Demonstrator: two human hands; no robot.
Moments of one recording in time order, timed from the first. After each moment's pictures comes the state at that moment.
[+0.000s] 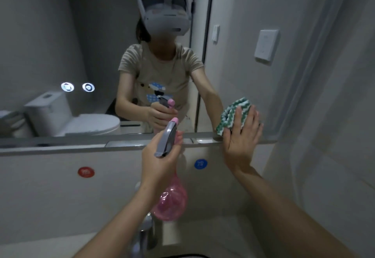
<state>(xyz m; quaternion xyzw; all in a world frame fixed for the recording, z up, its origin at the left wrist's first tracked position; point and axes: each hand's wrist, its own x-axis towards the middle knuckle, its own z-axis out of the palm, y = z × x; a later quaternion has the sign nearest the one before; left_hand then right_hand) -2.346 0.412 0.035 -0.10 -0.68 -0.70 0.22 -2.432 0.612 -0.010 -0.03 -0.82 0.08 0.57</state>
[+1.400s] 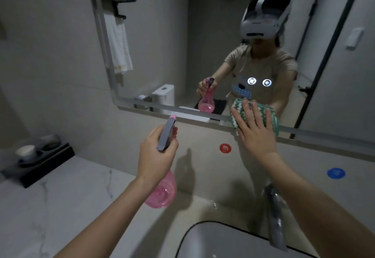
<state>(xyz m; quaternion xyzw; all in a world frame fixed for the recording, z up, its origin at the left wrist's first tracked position) -2.212 0.106 0.040 0.04 -0.78 -0.48 0.40 -2.423 0.320 -0.002 0.24 -0.82 -0.10 0.51</state>
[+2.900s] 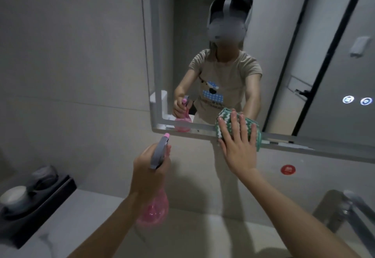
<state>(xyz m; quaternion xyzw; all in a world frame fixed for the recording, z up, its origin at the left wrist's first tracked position) -2.264 -0.148 0.007 -0.01 -0.79 -0.48 0.37 -2.415 0.065 -0.025 0.17 -0.85 -0.04 0.50</state>
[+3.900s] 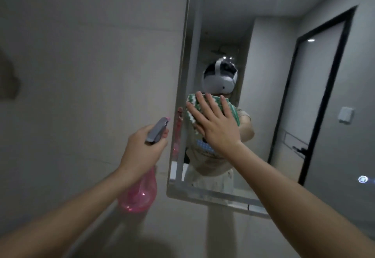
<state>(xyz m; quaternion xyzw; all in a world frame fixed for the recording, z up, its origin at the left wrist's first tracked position) -2.308 -0.245 0.175 -0.06 -0.77 -0.49 0.40 -2.442 -0.067 0.212 0.27 -0.74 -0.20 0.58</state>
